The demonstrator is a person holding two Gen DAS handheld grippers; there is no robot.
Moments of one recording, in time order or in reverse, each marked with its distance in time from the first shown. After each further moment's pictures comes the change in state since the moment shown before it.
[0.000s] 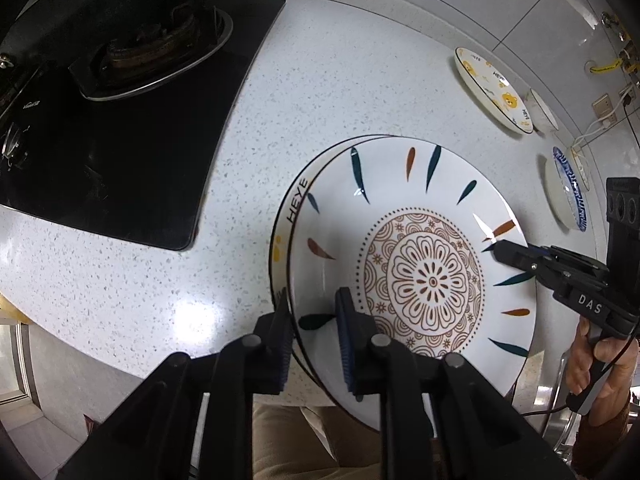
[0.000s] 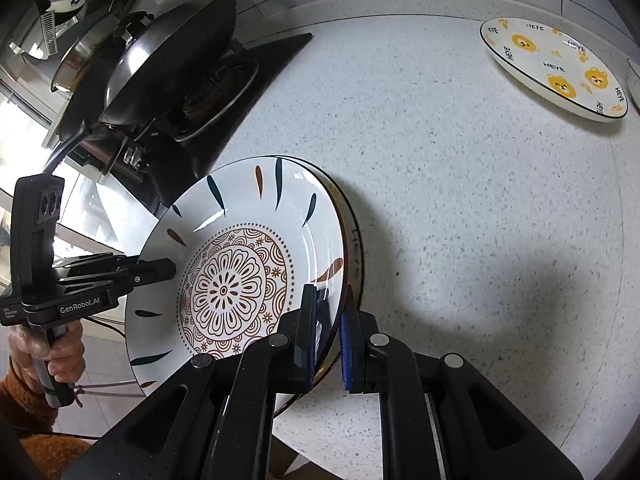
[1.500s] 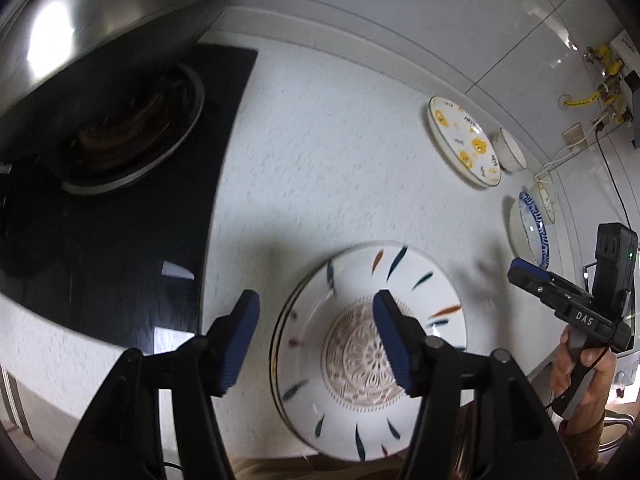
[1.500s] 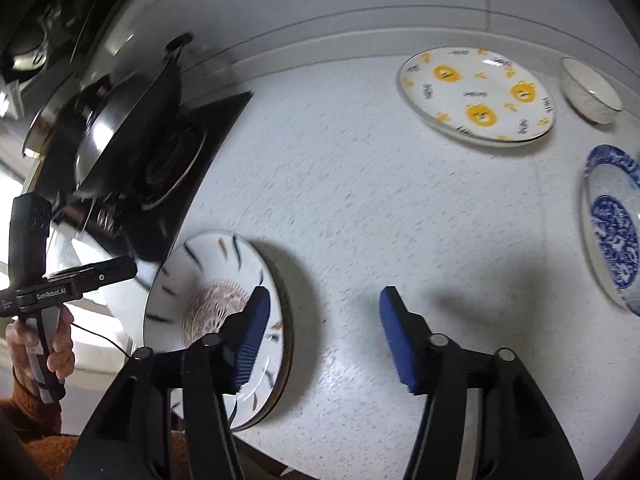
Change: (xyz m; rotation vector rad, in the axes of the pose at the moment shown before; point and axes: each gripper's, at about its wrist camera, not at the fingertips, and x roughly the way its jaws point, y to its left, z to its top) left arm -0.026 0.002 0.086 0.057 -0.029 -0.127; right arm -0.065 -0.031 0.029 0.163 -0.129 -0.149
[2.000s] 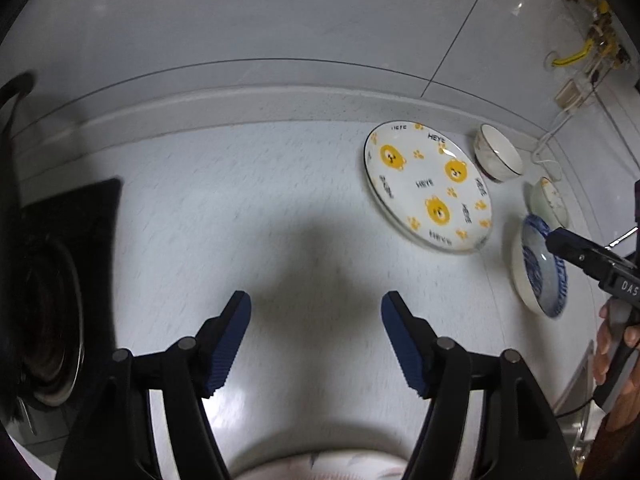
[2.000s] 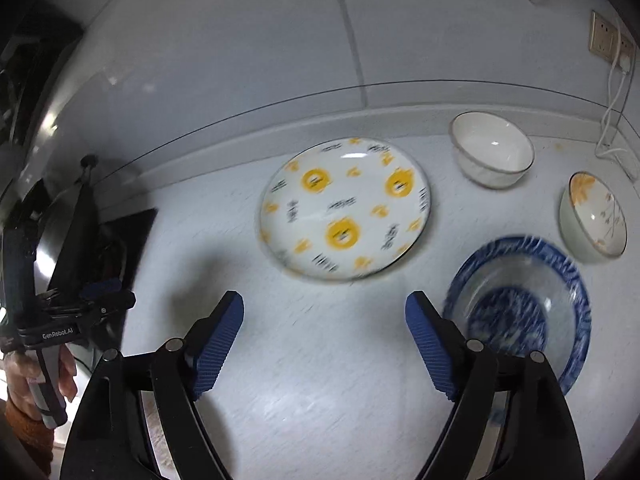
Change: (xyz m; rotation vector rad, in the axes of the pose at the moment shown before) left arm 0.097 -0.146 0.147 0.261 -0.005 0.070; right arm -0.036 -0.114 0.112 0.148 -0.147 -0.191
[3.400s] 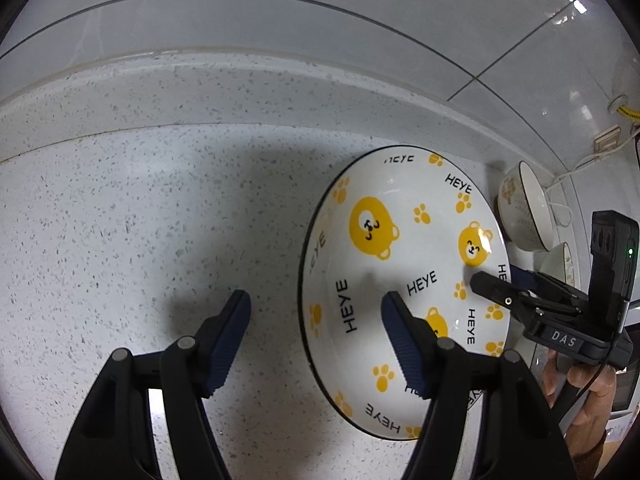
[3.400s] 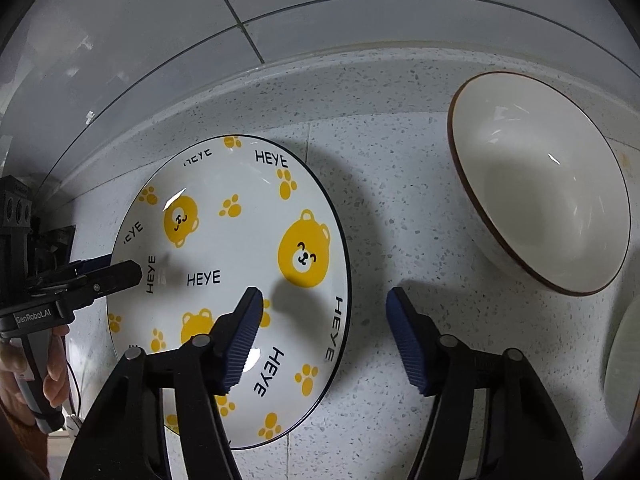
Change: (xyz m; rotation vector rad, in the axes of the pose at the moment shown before) left arm 0.155 -0.040 0.105 -0.106 0.125 -0.170; right arm 0.152 -0.080 0.084 -0.024 0.214 0.022
